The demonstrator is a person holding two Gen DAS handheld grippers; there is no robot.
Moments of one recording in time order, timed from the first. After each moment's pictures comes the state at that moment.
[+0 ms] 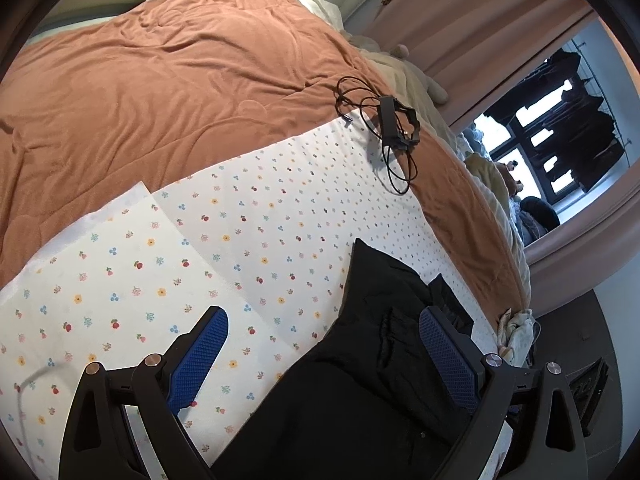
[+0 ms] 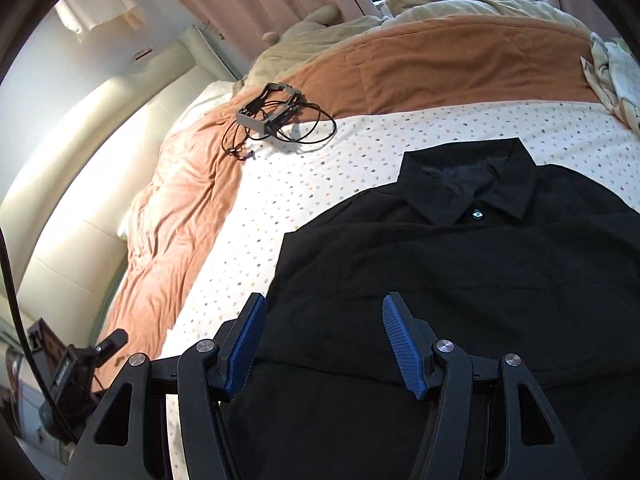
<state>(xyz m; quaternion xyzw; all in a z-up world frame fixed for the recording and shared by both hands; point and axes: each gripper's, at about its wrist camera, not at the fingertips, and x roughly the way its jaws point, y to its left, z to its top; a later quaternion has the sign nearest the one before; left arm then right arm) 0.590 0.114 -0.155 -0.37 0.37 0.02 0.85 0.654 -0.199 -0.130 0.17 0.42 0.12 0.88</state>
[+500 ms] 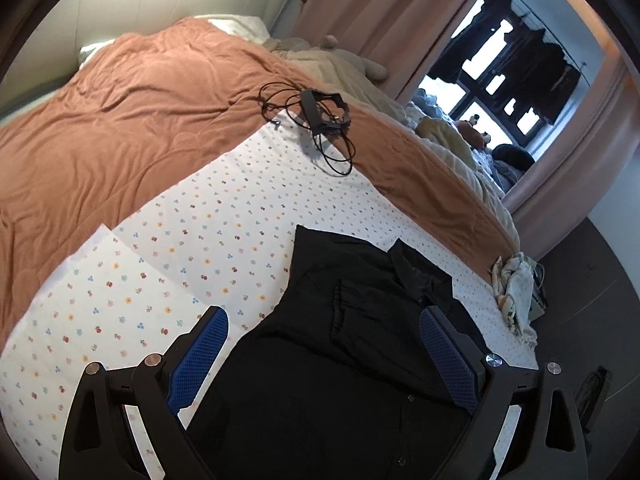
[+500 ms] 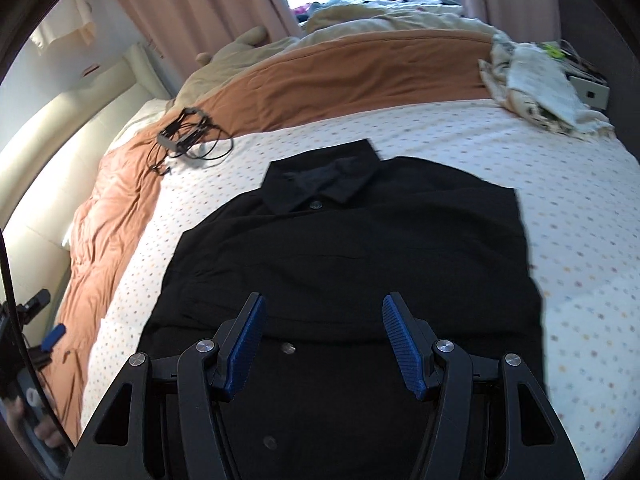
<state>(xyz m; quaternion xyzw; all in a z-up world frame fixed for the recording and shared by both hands) 0.563 0.036 -0.092 -0.25 0.36 -0.04 0.90 0.562 -0.334 -0.120 0.14 0.41 0.00 0.90</state>
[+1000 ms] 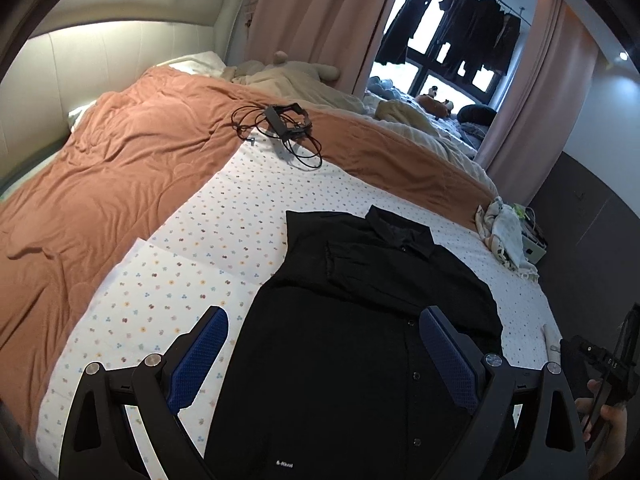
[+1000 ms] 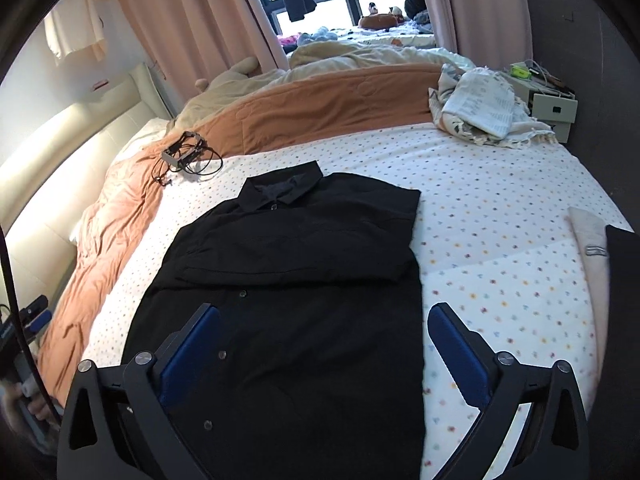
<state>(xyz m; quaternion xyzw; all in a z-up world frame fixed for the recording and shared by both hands) 0.440 0.027 -0.061 -0.14 0.35 -0.09 0.92 0.419 -0.405 -0.074 0.12 0.37 -0.01 0.92</state>
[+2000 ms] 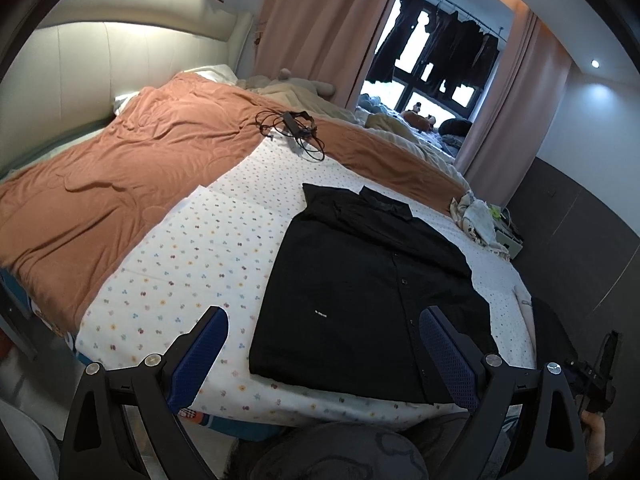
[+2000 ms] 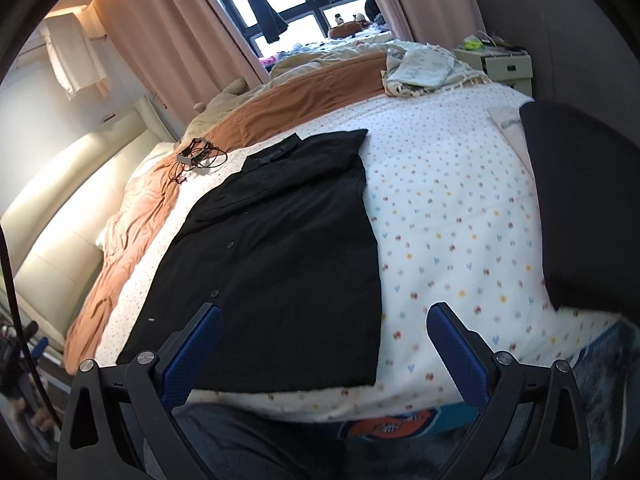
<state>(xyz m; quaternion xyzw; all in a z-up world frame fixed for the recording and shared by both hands) 0.220 0.091 -0.088 -0.16 0.31 -0.11 0.93 0.181 -0.422 -0.143 0.21 0.33 -0.02 0.92</state>
